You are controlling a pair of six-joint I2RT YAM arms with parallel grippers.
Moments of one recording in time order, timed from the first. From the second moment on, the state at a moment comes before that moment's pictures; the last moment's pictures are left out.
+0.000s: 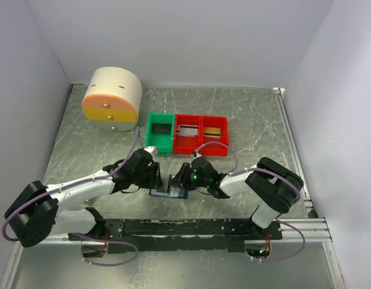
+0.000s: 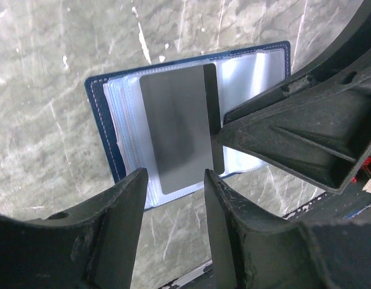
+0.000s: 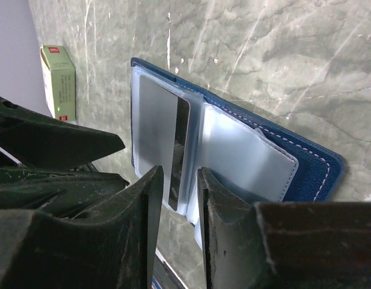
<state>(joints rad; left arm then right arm) -0.79 1.20 0.54 -0.23 0.04 -0.65 0.89 1.63 0.46 0.57 -0.15 1.10</state>
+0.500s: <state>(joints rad) -0.79 1.32 0.57 -0.18 0.04 -0.61 0.86 1.66 0.47 0.60 -0.21 1.09</state>
